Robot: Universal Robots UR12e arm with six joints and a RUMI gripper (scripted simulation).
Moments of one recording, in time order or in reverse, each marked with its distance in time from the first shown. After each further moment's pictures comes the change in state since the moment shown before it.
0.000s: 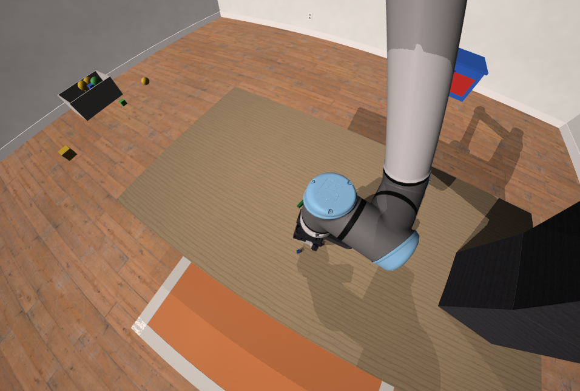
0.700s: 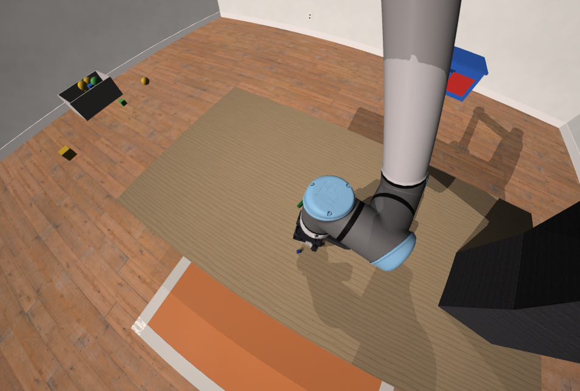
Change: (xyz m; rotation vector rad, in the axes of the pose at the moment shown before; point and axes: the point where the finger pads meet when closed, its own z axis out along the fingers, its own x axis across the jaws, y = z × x) arm 0.000 0.000 0.010 0.000 0.000 0.000
